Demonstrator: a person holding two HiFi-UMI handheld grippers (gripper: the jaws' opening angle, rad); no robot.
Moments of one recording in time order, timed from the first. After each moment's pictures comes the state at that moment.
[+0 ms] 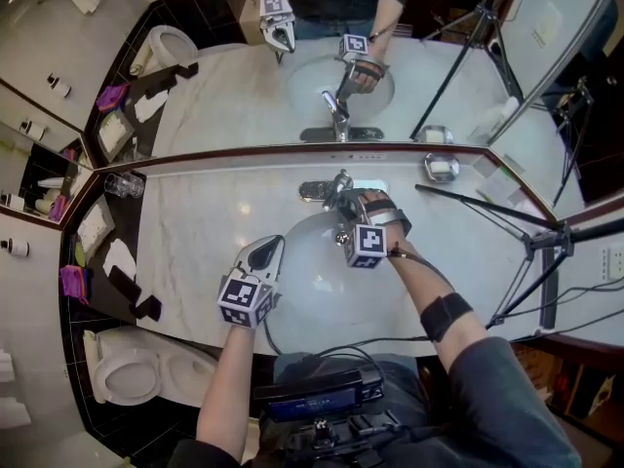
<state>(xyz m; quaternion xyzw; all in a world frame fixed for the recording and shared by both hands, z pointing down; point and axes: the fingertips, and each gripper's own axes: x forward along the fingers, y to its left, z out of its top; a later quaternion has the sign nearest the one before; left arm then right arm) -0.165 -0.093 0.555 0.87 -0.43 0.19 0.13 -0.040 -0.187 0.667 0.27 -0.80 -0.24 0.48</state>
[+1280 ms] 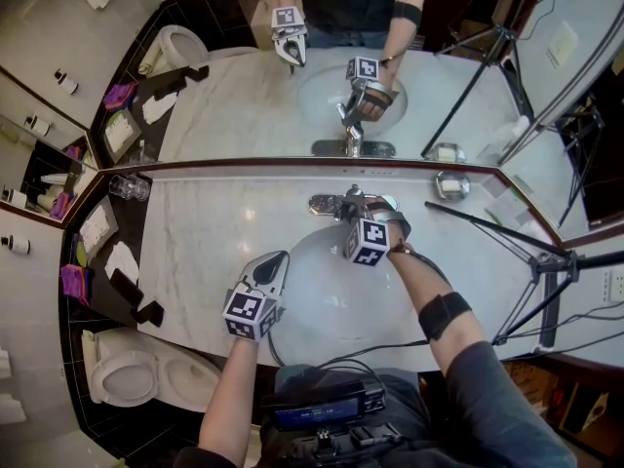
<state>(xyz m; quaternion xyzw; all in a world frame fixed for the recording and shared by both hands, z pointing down) -0.183 -0.097 0.572 0.87 -0.44 0.18 0.15 -0.064 -0.220 0.683 0.24 -0.83 -0.16 0.47</state>
